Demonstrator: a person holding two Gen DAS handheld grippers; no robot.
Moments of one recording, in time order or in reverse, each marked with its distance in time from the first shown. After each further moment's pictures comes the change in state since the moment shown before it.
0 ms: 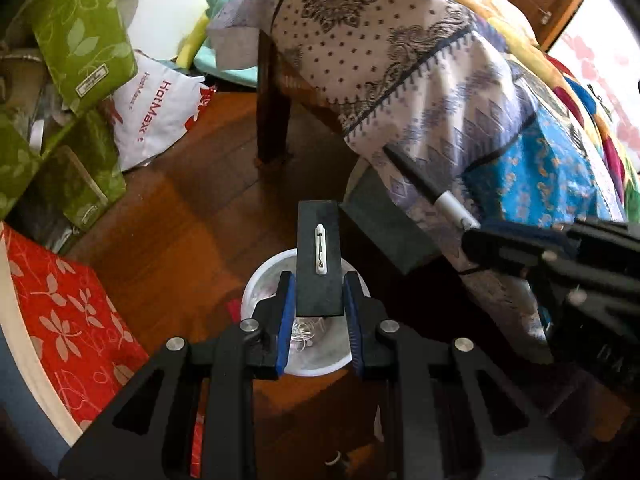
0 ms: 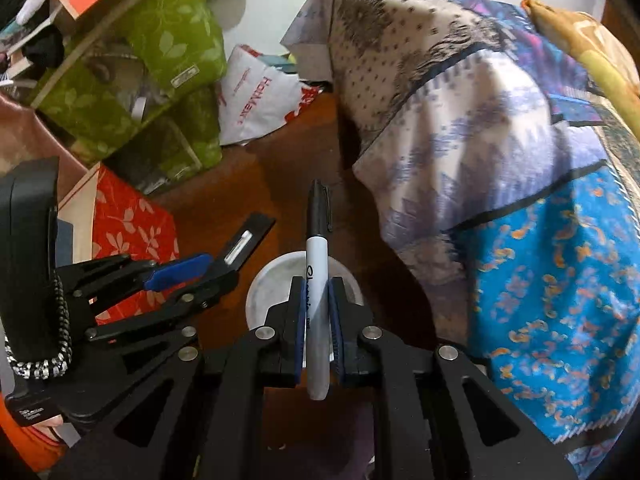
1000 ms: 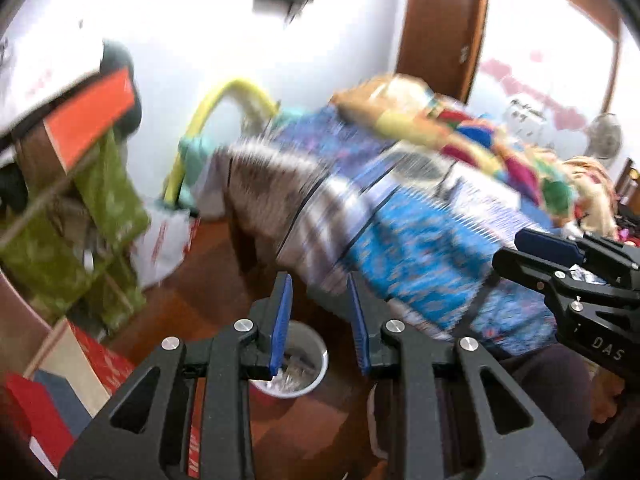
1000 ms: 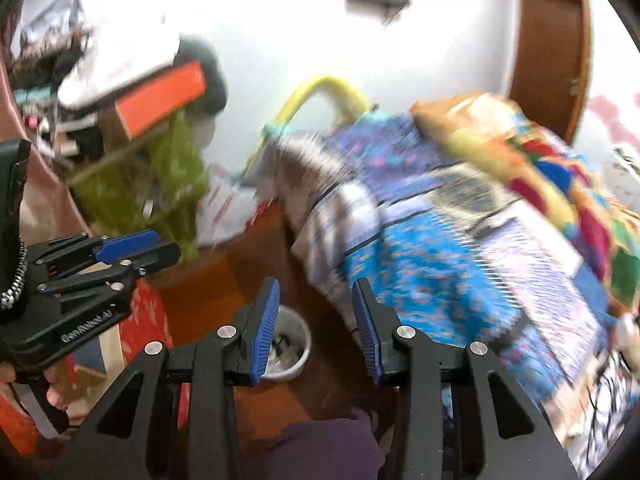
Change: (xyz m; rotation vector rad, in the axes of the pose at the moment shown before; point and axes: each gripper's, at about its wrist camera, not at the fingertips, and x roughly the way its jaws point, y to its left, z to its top) left arm -0.250 -0.095 -0.045 0.257 -0.406 -0.051; right arm -0.249 0.019 -0.115 0.123 -0.465 -0.228
